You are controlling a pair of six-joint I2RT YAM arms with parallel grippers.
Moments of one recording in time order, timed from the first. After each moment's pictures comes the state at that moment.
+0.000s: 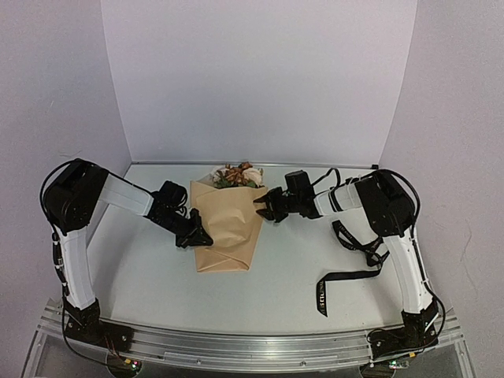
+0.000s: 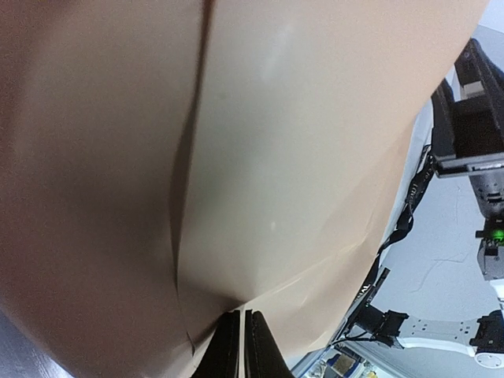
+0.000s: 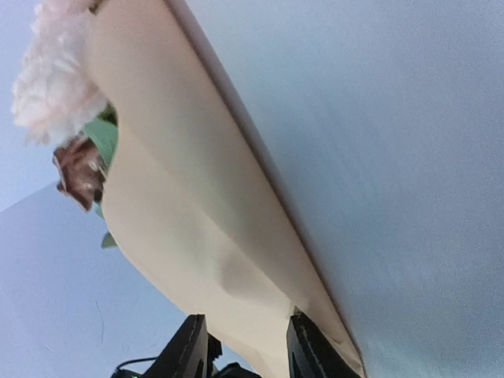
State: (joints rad) left arm -0.46 1.99 1.06 -0.13 0.67 -0.86; right arm 0.56 2.40 1.57 0.27 -0.41 1.57
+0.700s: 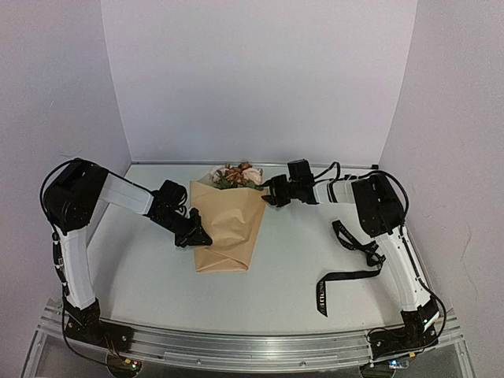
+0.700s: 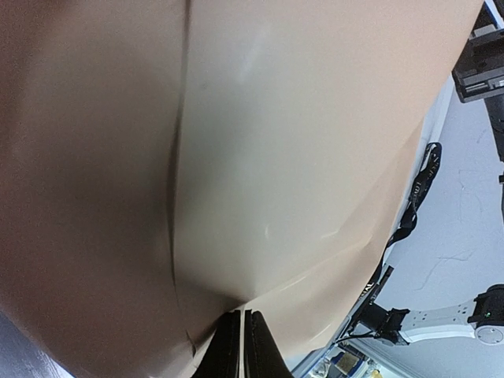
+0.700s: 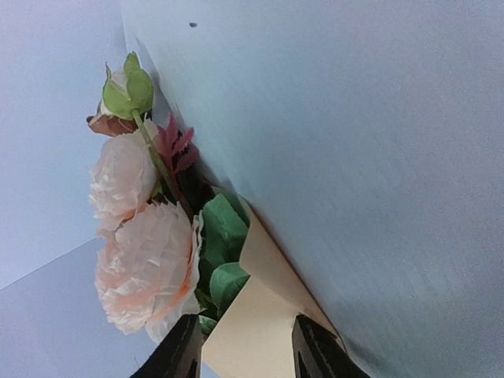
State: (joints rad) left arm -0.46 1.99 1.08 -0.17 0.67 -0.83; right arm 0.48 2.59 1.94 0.11 -0.37 1.61
